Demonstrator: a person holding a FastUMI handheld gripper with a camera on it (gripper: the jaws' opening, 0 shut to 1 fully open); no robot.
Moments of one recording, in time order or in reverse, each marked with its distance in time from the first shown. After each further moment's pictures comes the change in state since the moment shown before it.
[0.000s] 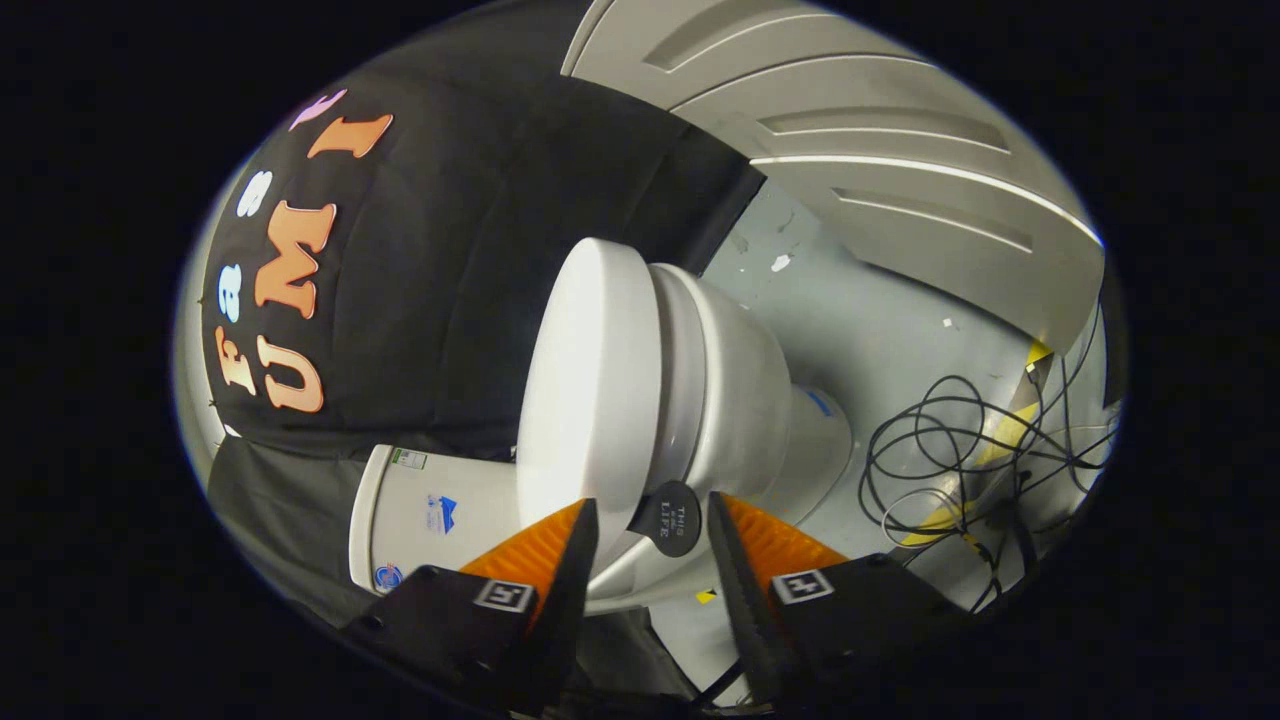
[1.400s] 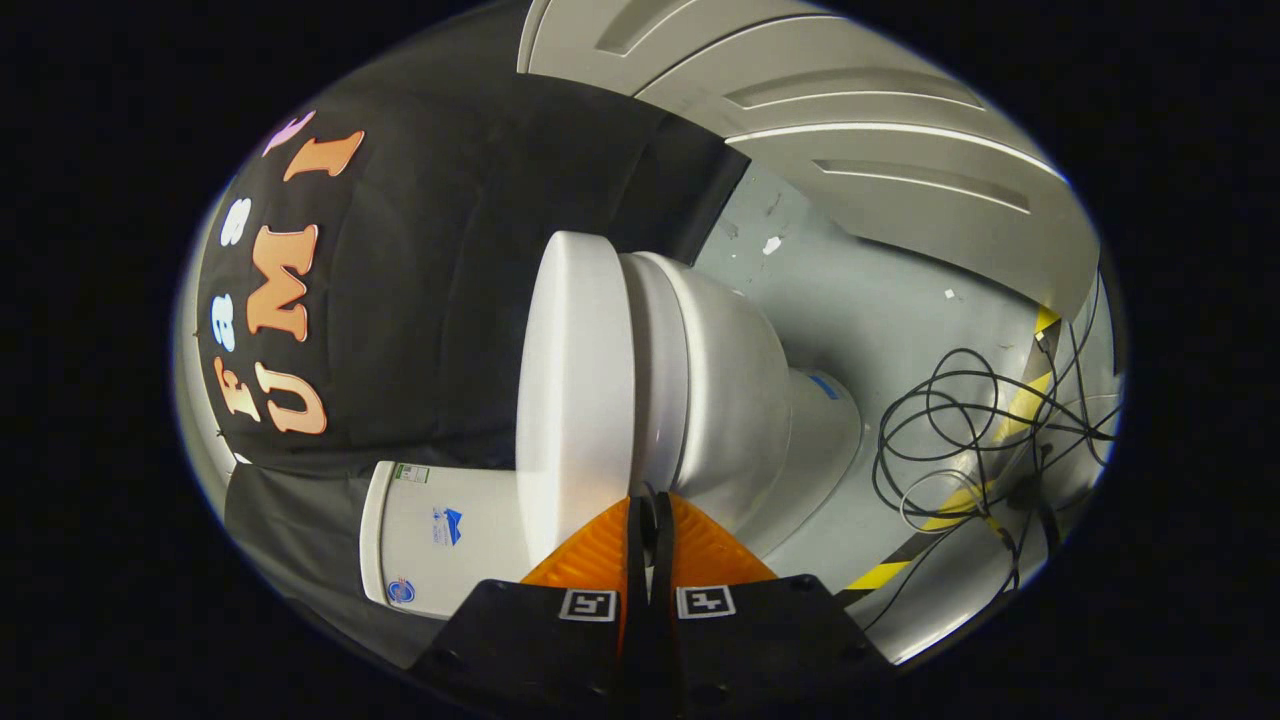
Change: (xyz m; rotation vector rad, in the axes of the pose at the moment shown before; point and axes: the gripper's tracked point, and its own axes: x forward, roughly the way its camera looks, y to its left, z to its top) arm 0.012 -0.004 0.002 0.075 0.000 0.021
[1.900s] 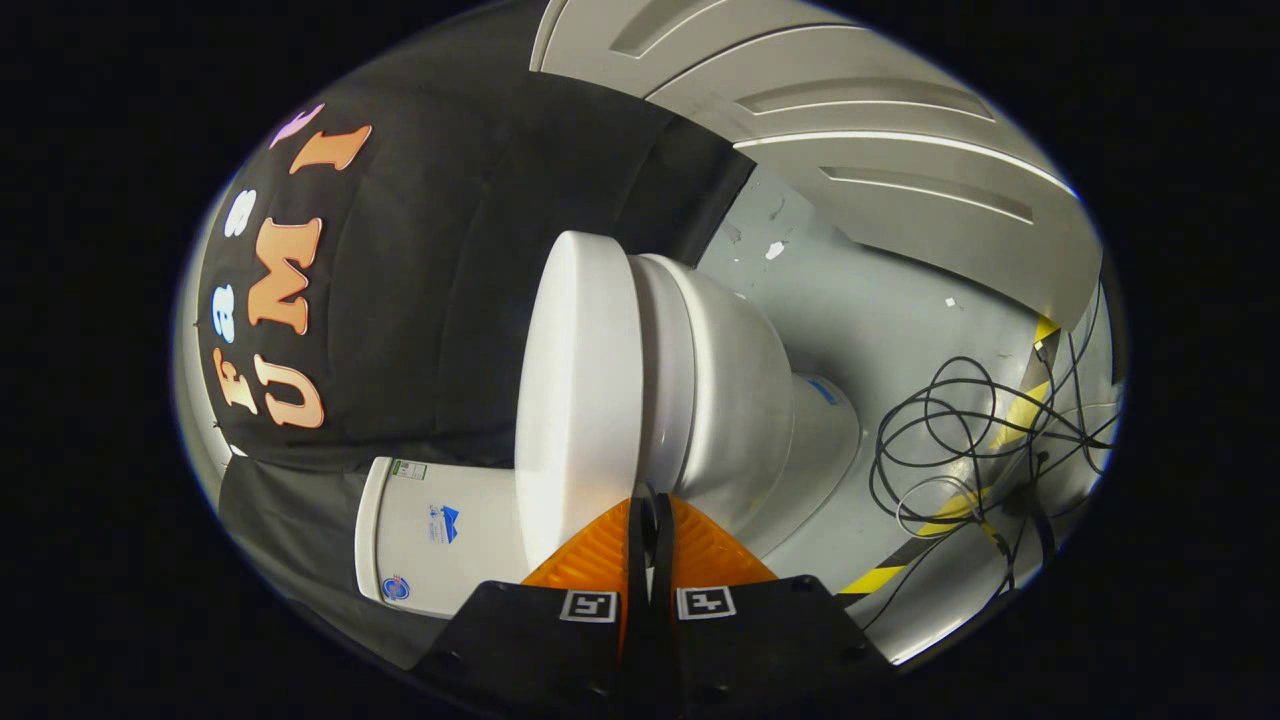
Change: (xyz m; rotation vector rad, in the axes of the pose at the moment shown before) arm 0.000 0.002 0.000 -0.021 -0.003 -0.007
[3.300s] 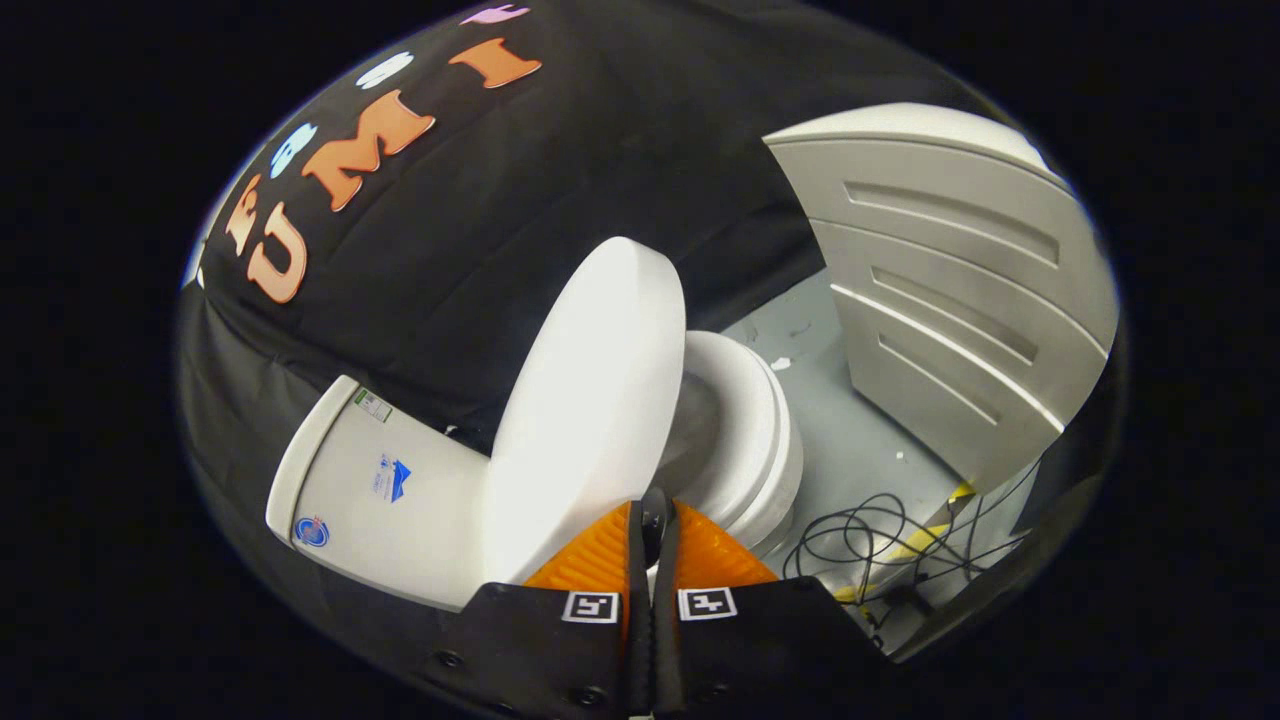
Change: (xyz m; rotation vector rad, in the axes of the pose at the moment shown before) arm -0.031 0.109 0.013 -0.540 -0.238 -0.231
